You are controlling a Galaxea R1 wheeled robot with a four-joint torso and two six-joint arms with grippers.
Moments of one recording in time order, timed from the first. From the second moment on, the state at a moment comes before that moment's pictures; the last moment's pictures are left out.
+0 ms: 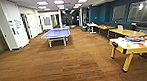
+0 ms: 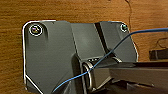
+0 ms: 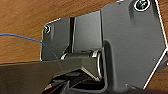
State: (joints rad) left arm 1.56 2.92 -2.51 0.09 -0.15 0.01; right arm -1.60 3.01 -2.61 -0.23 0.13 0.24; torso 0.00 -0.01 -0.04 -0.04
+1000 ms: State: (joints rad) left arm 1.56 2.92 -2.51 0.09 -0.15 0.01; right arm -1.60 3.01 -2.61 -0.23 0.13 0.24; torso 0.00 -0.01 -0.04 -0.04
